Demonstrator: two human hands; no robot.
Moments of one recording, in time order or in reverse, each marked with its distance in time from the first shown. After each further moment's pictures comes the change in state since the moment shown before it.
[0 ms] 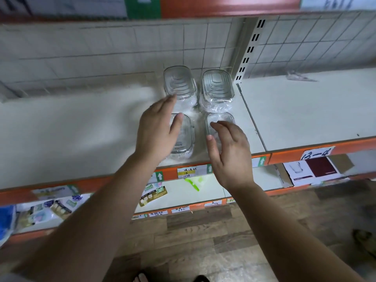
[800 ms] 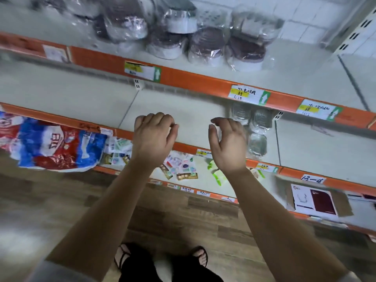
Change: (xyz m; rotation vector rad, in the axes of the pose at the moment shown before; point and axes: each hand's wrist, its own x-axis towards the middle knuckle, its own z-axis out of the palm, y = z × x) left_hand -0.208 0.031 -0.294 0.394 0.330 -0.160; right_hand -0.065 -0.272 -0.116 0.131 -0.055 -0.253
